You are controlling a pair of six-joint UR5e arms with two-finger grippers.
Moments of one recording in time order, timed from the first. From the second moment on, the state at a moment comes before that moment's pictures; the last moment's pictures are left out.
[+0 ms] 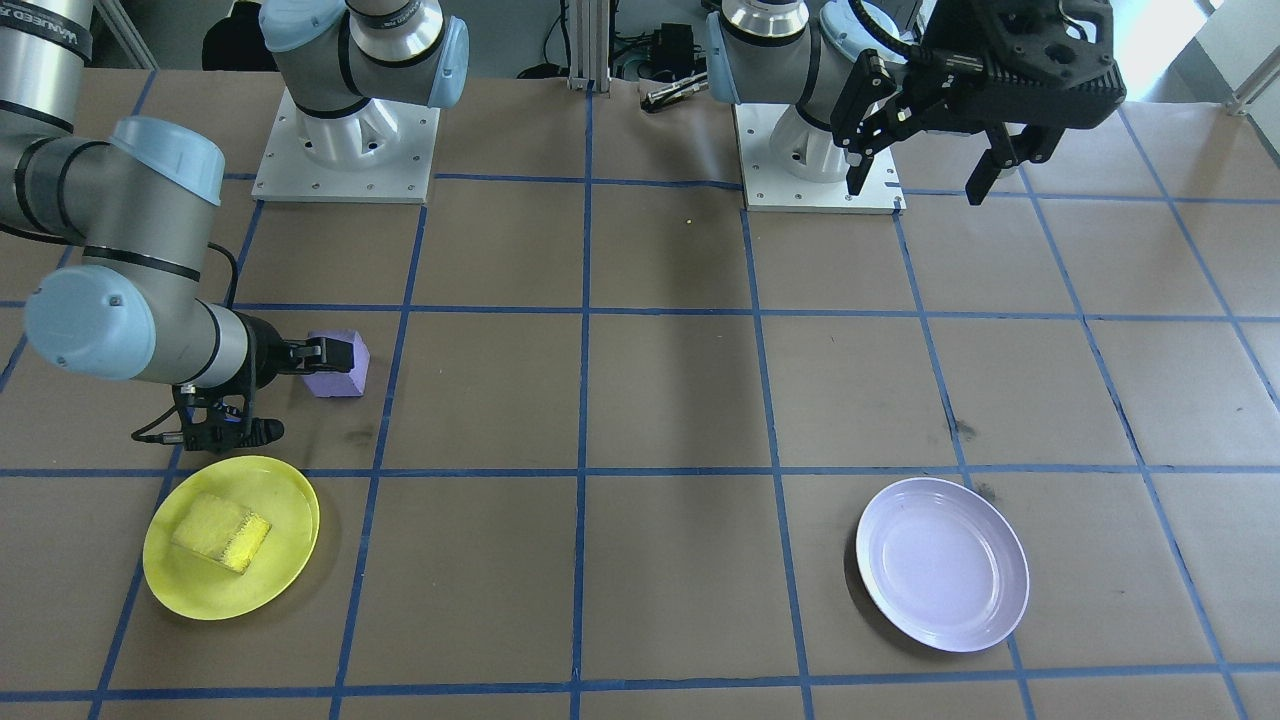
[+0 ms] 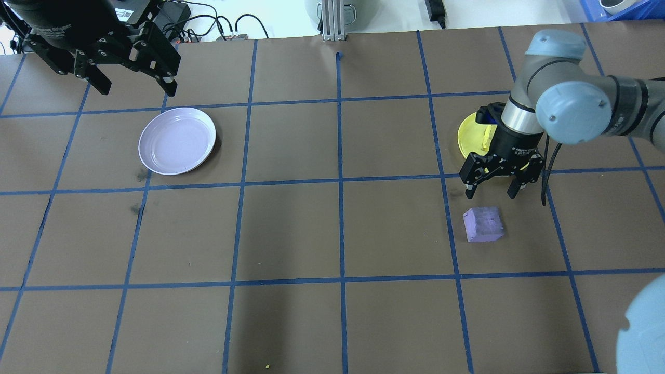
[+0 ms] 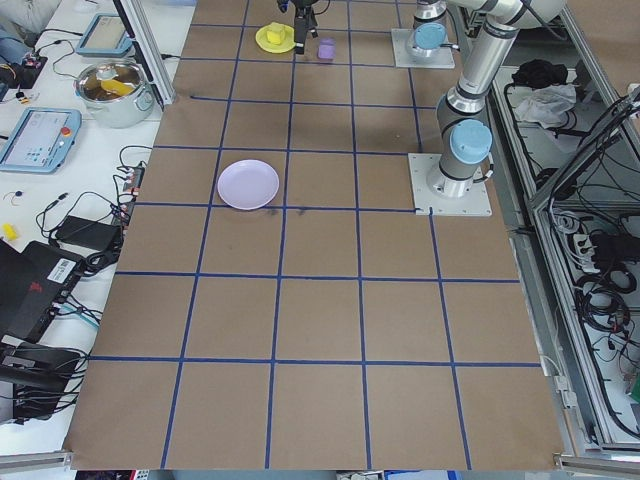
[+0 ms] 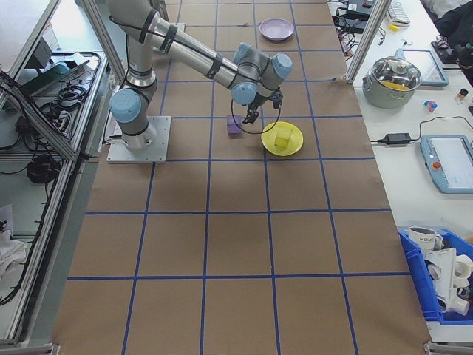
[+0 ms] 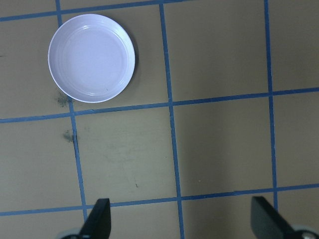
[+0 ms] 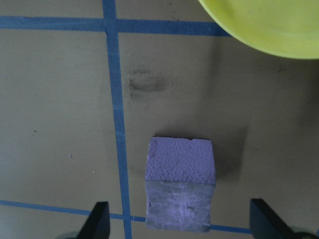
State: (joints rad) left arm -1.56 -1.55 -1.37 -1.73 1.58 0.09; right arm 1.39 -1.29 1.81 -1.69 -1.54 -0.23
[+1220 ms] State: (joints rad) left arm -1.56 -1.55 -1.37 -1.73 1.58 0.10; right arm 1.40 -1.23 1.93 -1.75 -1.56 -0.22
